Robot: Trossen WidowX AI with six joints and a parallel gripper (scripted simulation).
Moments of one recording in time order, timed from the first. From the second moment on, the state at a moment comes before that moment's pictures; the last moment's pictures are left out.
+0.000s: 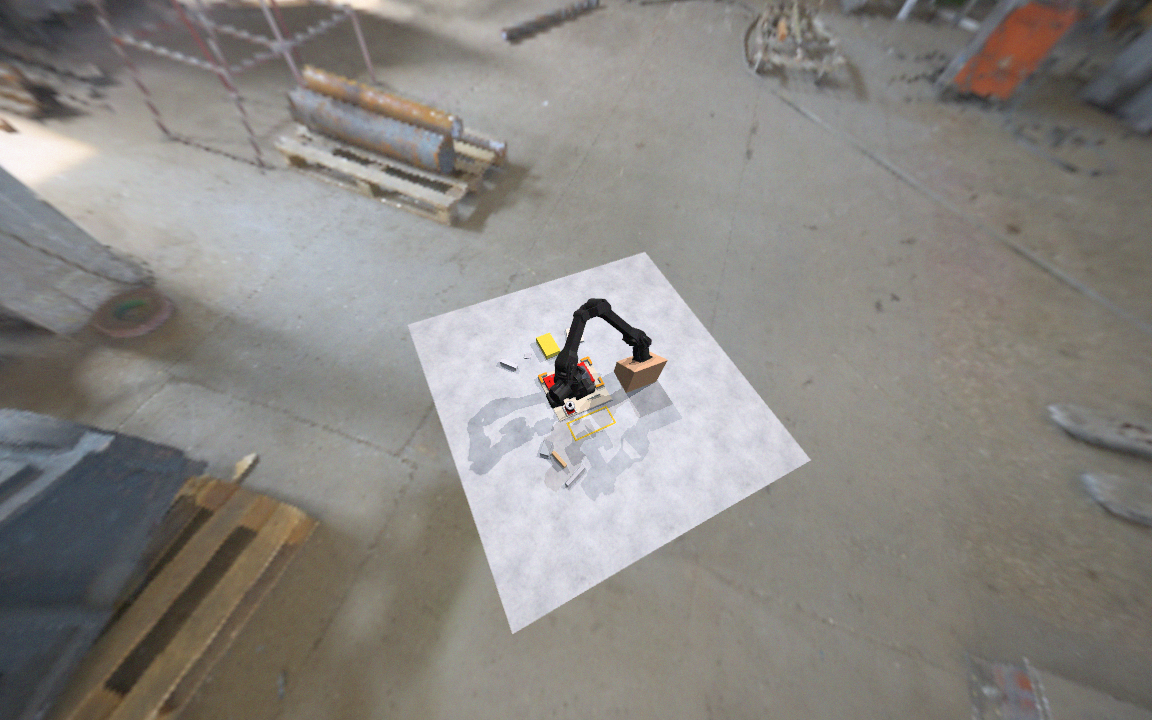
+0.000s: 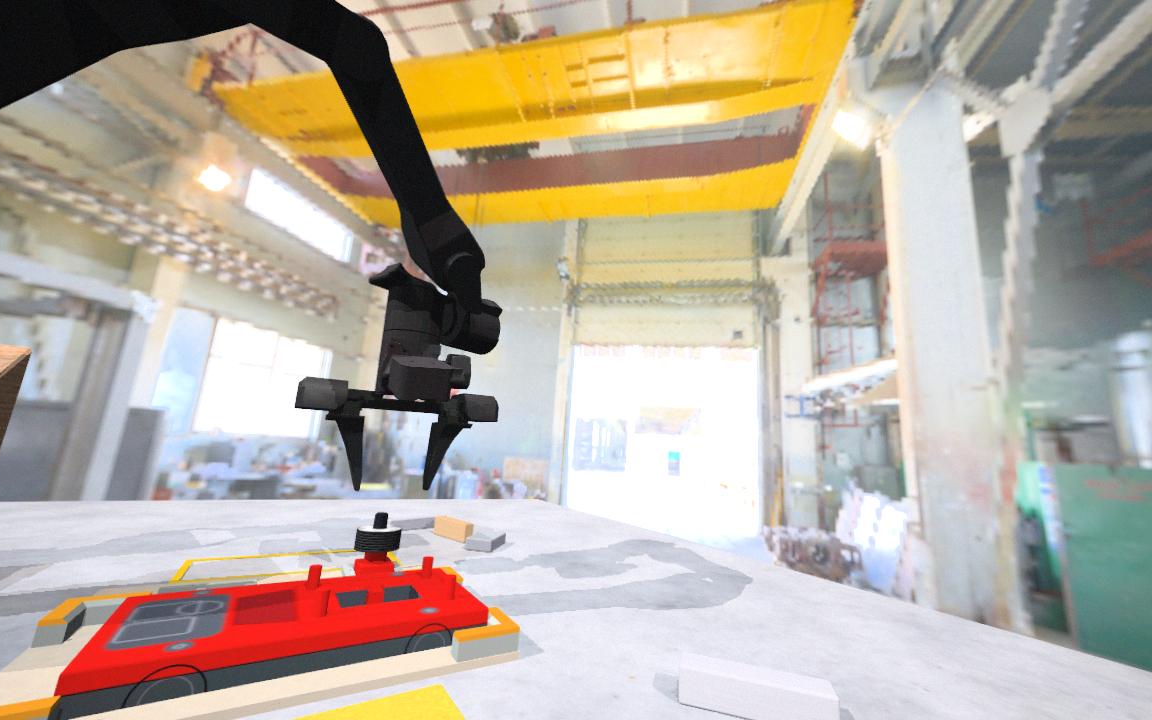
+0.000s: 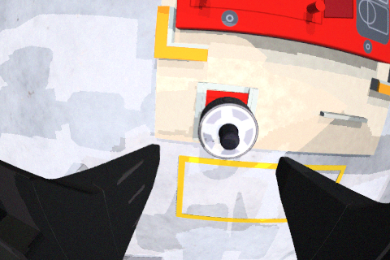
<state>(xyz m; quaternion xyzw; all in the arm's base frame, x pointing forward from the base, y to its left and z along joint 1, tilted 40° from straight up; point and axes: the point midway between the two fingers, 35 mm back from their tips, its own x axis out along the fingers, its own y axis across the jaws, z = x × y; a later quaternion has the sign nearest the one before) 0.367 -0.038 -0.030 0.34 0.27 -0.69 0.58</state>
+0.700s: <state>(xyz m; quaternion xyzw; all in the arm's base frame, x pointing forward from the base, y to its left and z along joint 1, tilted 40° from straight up) 0.357 -0.065 -0.063 0.33 0.27 -0.70 0.57</state>
